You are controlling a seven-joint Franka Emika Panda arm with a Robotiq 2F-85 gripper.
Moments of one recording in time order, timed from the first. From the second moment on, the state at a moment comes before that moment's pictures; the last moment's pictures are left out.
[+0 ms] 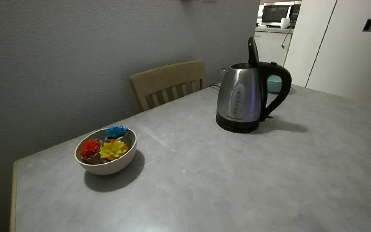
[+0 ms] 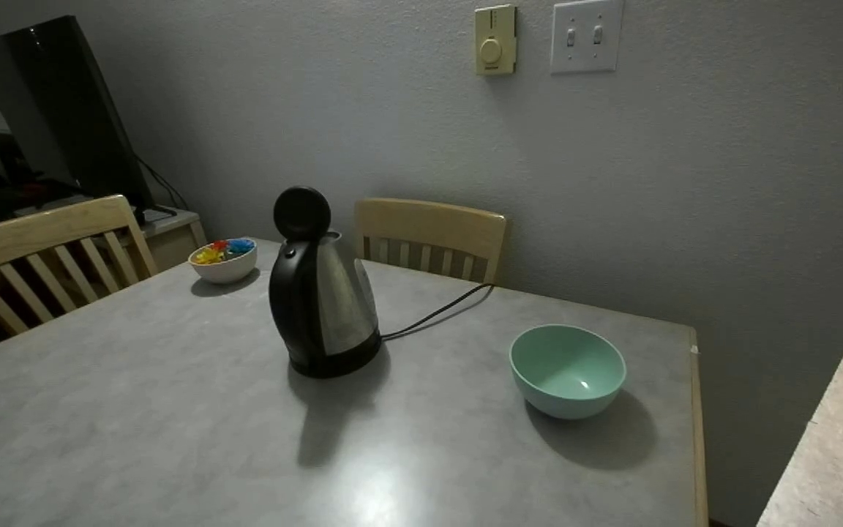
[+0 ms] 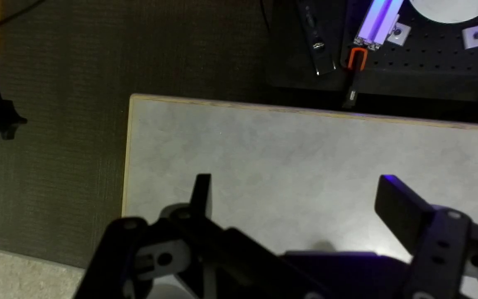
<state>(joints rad) -0.16 -0.53 -0.20 -2.24 -0.40 1.56 -0.40</state>
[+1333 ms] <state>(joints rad) -0.03 -0.38 -0.21 -2.25 -0.33 1.86 -0.57</state>
